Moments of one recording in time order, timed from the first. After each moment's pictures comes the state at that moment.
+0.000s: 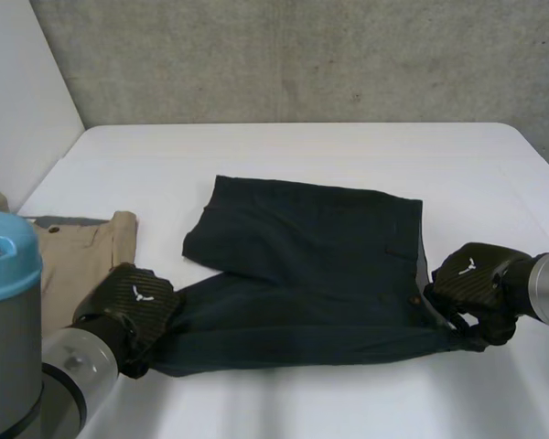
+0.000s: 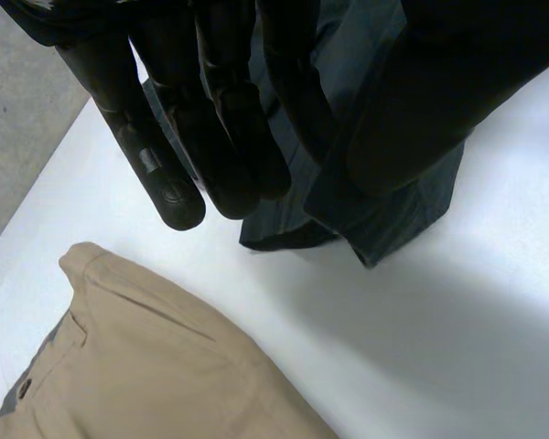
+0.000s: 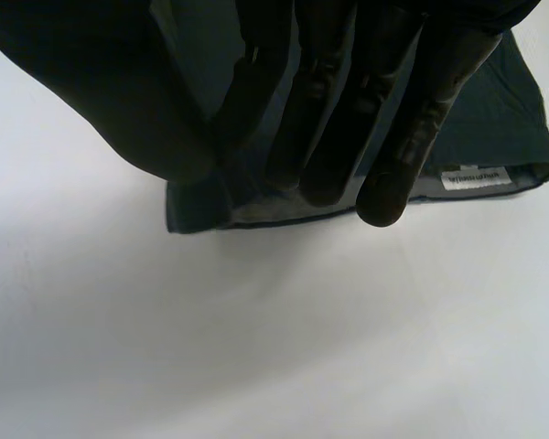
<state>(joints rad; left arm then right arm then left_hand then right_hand) 4.08 -1.64 -1.76 2.83 -1.79 3.71 1.74 -1.35 1.51 0.73 1.27 2.08 1.11 1.19 1.19 1.20 0.95 0.94 1.17 1.18 1.19 0.97</state>
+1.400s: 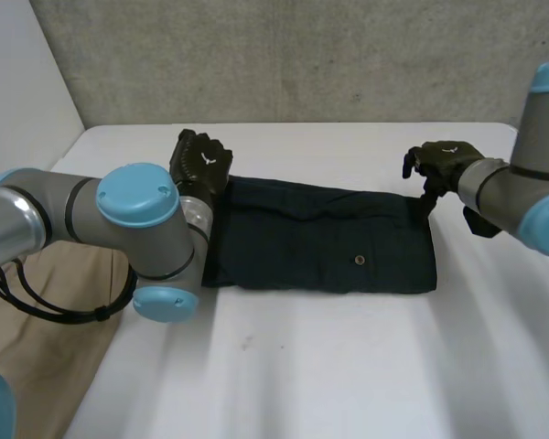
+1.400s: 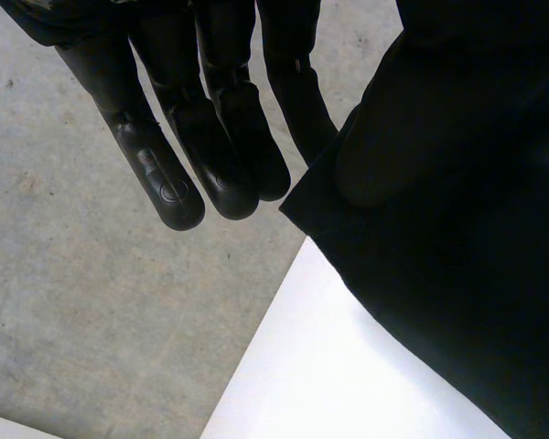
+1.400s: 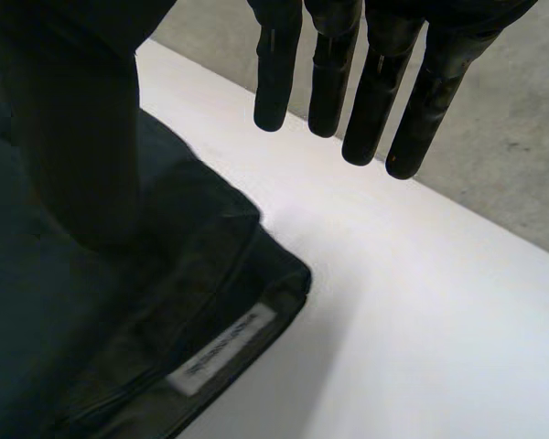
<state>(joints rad) 4.13 -2.33 -1.16 3.53 -1.79 3.92 1.83 -0.81 0.83 0.36 1.43 2.90 1.11 1.19 1.19 1.20 0.97 0.43 0.48 0.48 0.48 0.30</state>
